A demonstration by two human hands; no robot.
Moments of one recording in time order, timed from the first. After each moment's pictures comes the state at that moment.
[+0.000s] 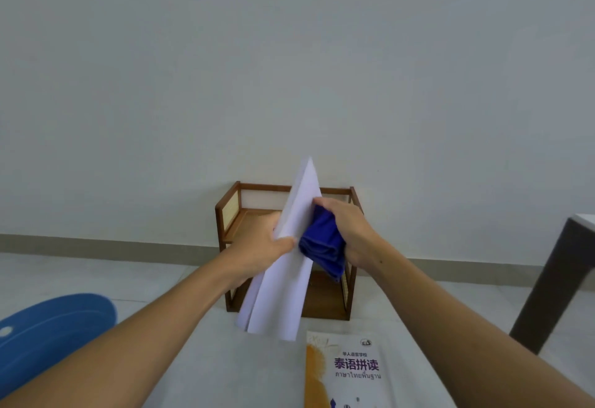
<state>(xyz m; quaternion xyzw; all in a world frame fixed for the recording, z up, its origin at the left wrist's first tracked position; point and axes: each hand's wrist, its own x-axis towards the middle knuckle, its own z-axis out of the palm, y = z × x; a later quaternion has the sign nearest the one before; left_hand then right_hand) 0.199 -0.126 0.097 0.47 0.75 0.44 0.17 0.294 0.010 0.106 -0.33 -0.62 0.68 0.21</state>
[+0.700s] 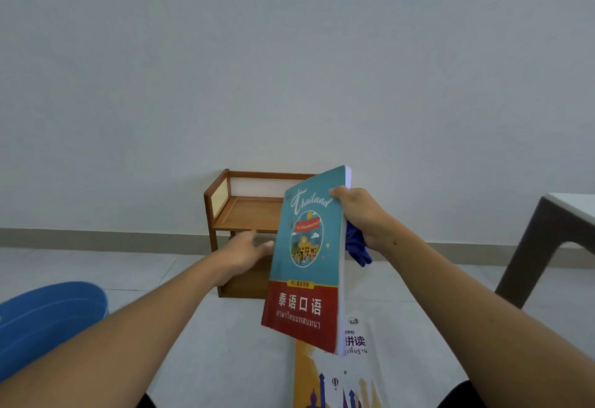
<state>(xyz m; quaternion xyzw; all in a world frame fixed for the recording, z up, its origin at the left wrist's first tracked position) 0.174 -0.118 0.045 0.34 0.84 0.34 0.26 0.330 0.030 0.108 -0.34 -0.68 0.61 0.22</state>
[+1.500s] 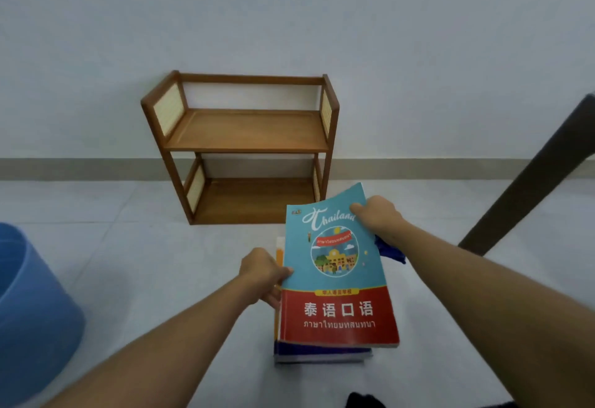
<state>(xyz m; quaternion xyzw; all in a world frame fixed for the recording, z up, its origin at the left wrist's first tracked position) 0.229 -0.066 -0.138 0.18 0.81 0.34 0.44 0.357 0.124 -0.090 -0.54 -0.75 0.38 0.07</state>
